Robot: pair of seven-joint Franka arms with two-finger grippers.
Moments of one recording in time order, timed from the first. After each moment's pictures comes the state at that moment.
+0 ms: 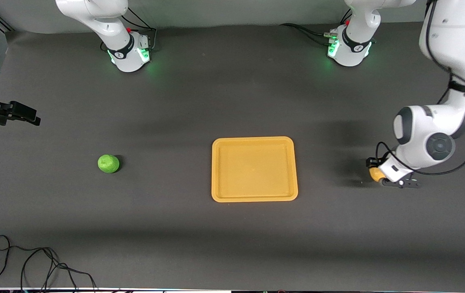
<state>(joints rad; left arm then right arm) -0.03 0.40 0.04 -1.95 0.02 2.19 0.07 -0.02 0.03 -0.04 -1.56 -0.02 1.51 -0.02</state>
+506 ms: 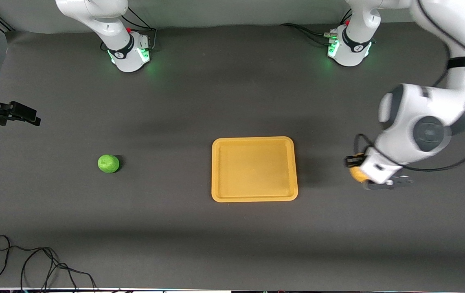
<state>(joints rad) -0.22 0.33 -0.05 -1.75 0.02 2.00 -0.40 -0.02 0.04 -0.04 -1.56 -0.02 1.51 -0.02</state>
